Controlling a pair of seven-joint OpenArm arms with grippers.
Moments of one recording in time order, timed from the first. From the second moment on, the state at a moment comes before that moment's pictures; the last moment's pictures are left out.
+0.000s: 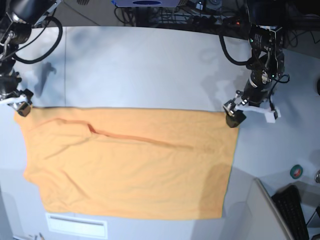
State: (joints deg) left arm 5.3 -12.3 -13.6 67.6 -40.7 -5.4 19.7; right arm -3.9 0.0 47.5 81.5 20.5 24.2 -39.7
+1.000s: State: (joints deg) left arm -2.6 -12.5 -13.8 54.2 -40.9 -6.0 18.3; right arm 10.2 4.8 57.8 50.0 21.1 24.2 -33.4
